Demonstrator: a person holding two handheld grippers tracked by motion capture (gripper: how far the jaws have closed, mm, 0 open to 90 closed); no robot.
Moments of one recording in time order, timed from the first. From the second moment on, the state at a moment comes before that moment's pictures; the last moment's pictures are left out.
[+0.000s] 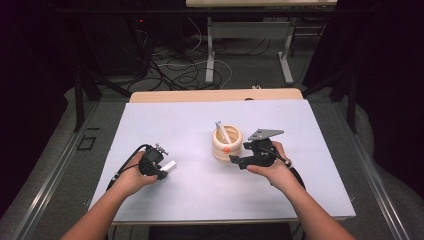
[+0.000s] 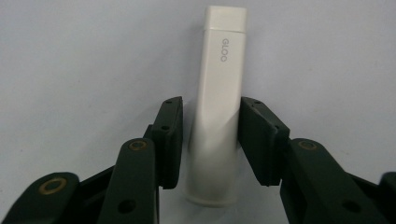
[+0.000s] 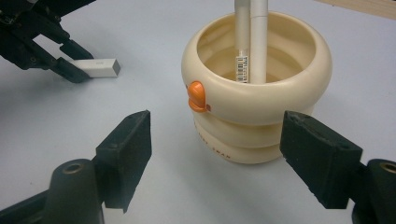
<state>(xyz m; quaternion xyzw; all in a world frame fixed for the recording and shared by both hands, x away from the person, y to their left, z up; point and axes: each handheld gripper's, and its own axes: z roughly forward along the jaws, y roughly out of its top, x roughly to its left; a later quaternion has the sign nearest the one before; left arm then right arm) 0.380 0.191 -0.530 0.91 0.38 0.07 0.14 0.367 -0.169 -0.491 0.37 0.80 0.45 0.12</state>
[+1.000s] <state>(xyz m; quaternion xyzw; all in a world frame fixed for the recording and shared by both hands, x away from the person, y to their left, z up) 0.380 0.182 -0.527 0.92 0.36 0.08 0.13 0.367 -0.170 -0.490 0.37 0.81 0.45 0.12</state>
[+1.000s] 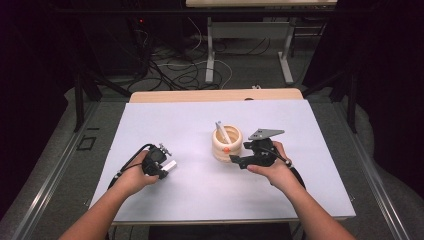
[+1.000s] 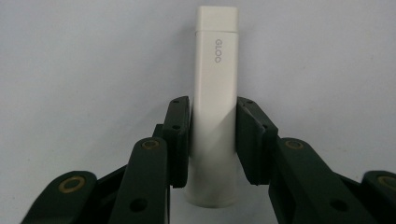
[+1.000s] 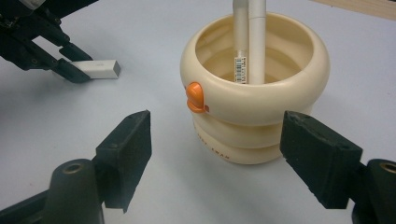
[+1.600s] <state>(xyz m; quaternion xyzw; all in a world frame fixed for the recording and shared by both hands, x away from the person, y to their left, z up) 0.379 0.173 -0.512 0.92 0.35 0.11 0.15 0.367 -0.171 -0.490 0.37 0.80 0.45 0.13</state>
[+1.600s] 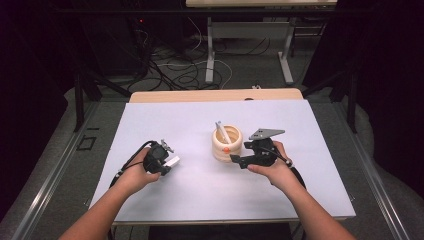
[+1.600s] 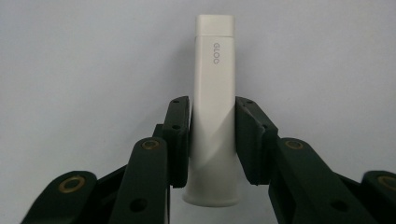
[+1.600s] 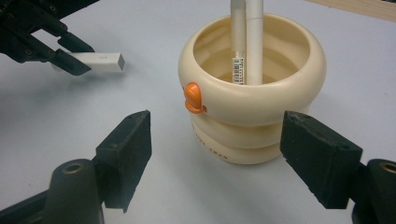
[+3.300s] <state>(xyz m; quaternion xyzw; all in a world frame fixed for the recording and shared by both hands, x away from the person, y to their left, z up) 0.337 0.115 -0.470 0.90 0.12 0.37 0.18 0.366 -0.171 -0.485 0.36 0.81 0.44 0.13</state>
